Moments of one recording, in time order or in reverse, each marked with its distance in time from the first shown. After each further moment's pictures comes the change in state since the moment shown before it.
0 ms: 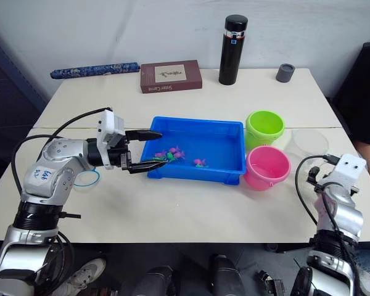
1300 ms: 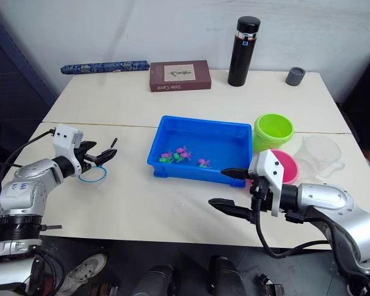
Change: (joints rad) left arm 0.112 0.042 0.234 0.324 0.163 0.110 0.525; right arm 0.243 -0.360 0.424 -0.827 0.471 0.056 1.028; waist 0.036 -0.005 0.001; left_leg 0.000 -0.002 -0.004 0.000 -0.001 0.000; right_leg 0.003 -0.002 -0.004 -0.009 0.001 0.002
